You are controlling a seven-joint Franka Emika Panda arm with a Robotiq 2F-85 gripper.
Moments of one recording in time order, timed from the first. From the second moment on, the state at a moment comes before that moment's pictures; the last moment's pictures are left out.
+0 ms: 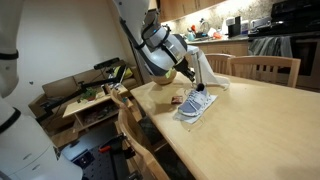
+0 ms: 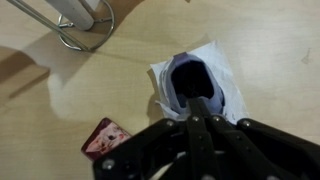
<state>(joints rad) 0.03 0.65 0.13 -1.93 -1.22 3.10 -1.74</state>
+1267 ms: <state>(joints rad) 0.03 0.70 0.10 -1.99 -1.25 3.10 -1.75</state>
